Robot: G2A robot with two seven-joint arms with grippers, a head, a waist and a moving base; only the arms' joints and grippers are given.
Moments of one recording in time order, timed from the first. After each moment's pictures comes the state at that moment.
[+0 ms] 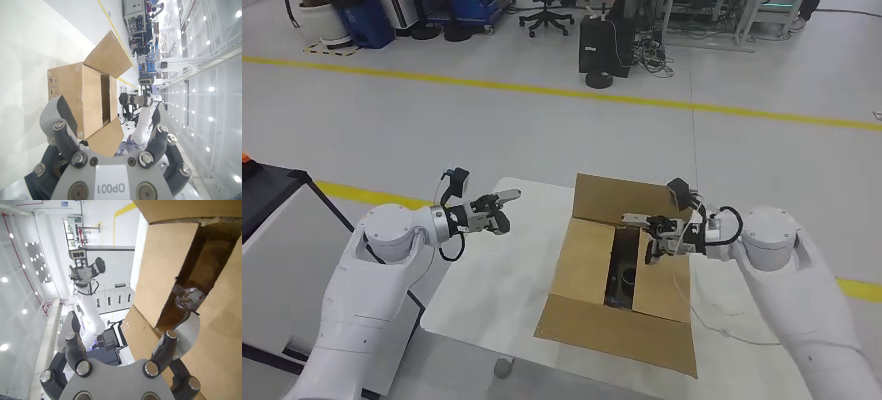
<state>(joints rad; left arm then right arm) 0.97 -1.12 -1.36 -1.36 -0.20 0.16 -1.03 -0.90 -1.02 1.17 -1.43 0.24 0.42 1.13</state>
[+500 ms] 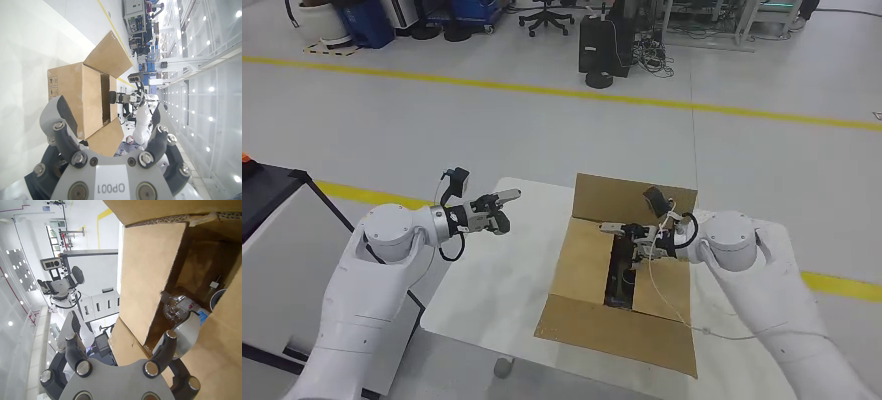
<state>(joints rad) 0.97 -1.12 -1.36 -1.36 -0.20 0.16 -1.03 -0.85 -1.06 1.02 -1.35 0.23 0.37 1.03</state>
